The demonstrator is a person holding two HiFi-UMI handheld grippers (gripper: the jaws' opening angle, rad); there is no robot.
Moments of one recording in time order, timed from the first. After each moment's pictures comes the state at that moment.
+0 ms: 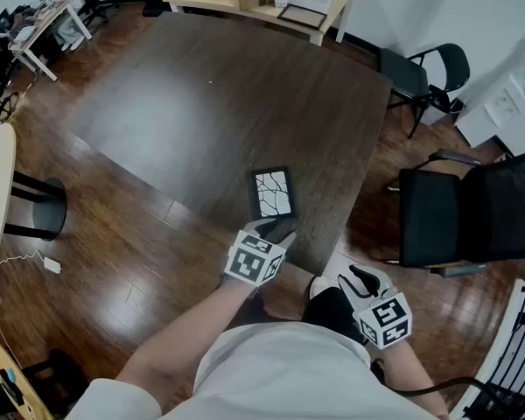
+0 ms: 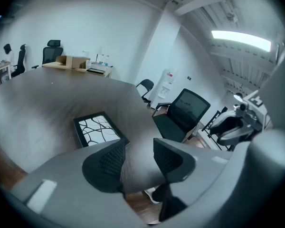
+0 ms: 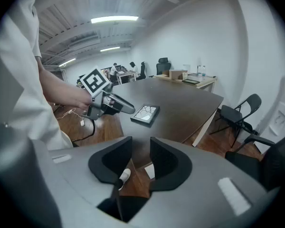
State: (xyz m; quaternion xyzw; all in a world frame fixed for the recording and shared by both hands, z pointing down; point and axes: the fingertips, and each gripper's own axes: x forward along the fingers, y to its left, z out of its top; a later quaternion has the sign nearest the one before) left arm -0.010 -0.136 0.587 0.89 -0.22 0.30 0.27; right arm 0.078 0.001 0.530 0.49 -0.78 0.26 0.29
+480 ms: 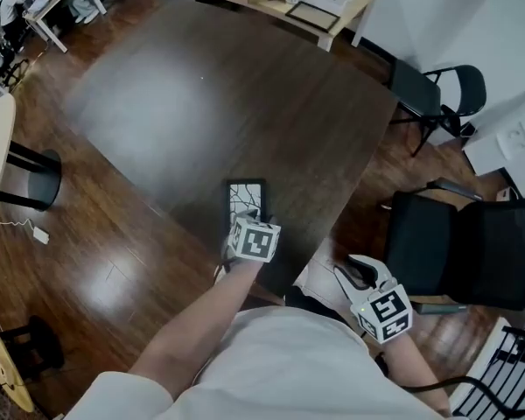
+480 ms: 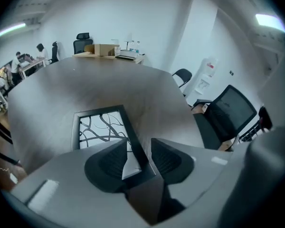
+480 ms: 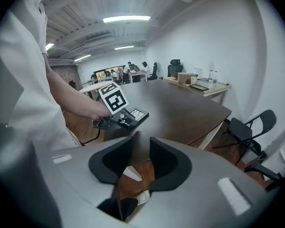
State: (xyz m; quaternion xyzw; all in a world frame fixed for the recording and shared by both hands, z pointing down) left arm 0.026 -0.215 0.661 0.78 -0.40 0.37 0.31; right arm 0.160 -0.072 0.523 0.42 -0.83 0.21 0.31
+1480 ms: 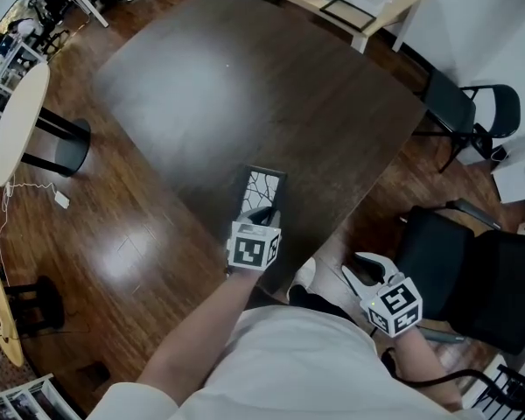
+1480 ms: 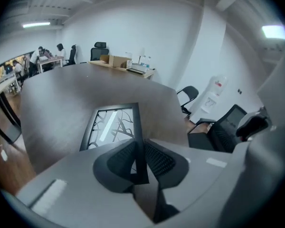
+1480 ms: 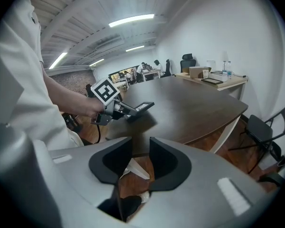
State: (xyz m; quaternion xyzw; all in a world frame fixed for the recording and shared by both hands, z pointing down) left arm 0.026 -0.205 0.618 0.77 -0.47 0.29 0.33; right arm 0.191 -0.089 0.541 0.32 -0.87 0.24 0.29
